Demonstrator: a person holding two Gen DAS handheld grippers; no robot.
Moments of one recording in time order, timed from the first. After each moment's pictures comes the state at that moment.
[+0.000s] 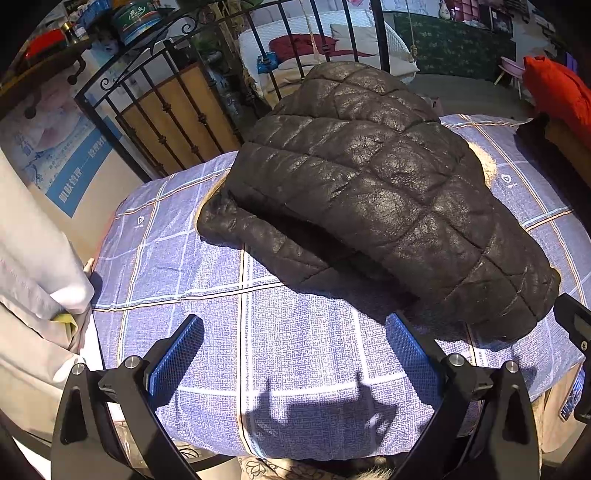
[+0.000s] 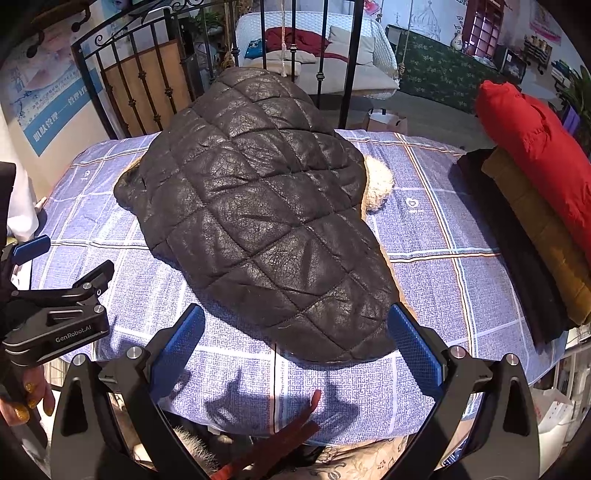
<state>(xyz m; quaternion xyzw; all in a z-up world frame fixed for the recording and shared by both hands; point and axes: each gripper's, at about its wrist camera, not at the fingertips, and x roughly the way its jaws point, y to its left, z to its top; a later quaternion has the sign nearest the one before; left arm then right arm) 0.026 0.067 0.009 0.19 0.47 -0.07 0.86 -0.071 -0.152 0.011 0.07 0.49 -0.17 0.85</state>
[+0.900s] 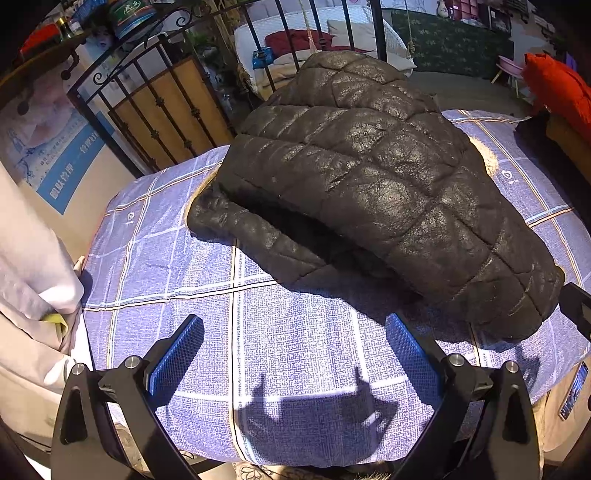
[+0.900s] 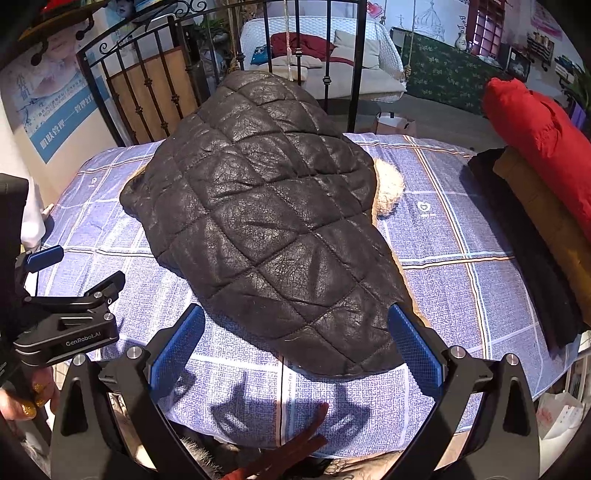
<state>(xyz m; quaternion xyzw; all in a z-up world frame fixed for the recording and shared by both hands) 0.035 0.070 -0.009 0.19 0.47 -0.08 0.86 -0.065 -0.158 0.001 0.08 0.47 -0.15 0.87</state>
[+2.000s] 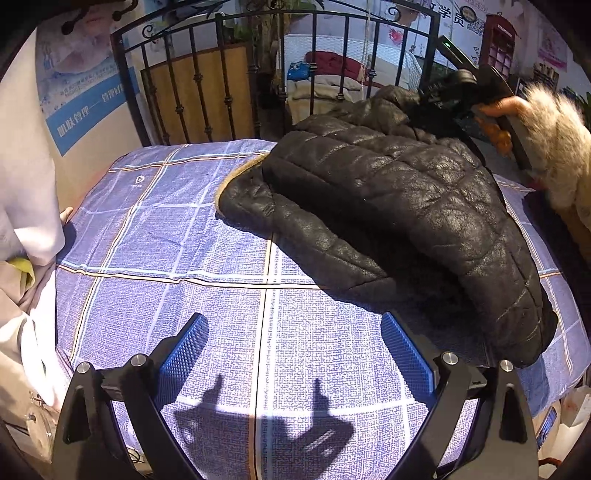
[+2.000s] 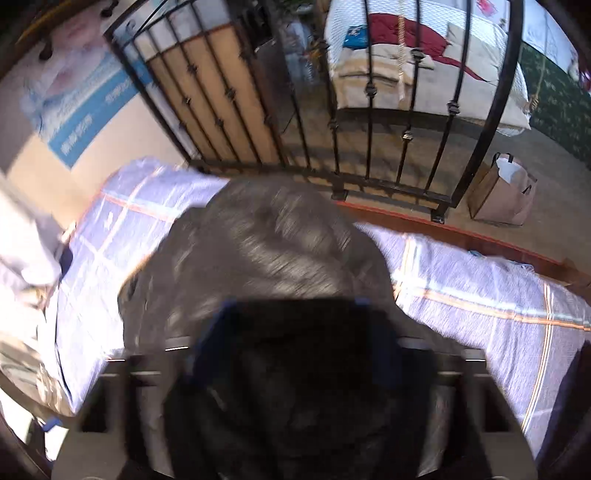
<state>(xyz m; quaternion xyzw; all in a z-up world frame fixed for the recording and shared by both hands) 0.052 0.181 -0.021 0.05 0.45 -0.08 0.89 0.307 -0.221 -0.022 0.06 0.52 0.05 0.85</state>
